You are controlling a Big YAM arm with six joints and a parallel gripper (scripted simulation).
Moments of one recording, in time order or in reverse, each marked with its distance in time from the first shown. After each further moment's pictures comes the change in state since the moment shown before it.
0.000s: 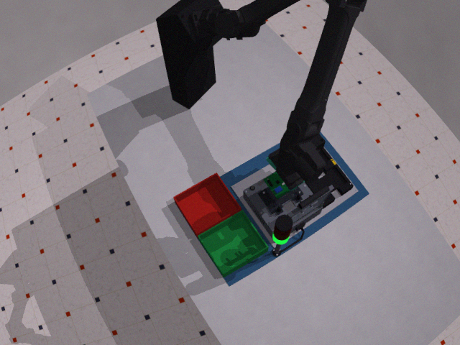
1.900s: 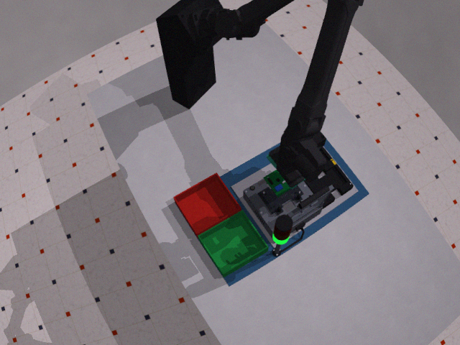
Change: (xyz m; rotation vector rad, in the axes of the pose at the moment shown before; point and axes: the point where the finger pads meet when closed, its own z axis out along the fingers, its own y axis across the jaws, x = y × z) arm 0.001 -0.001 -0.016 0.003 0.005 -0.005
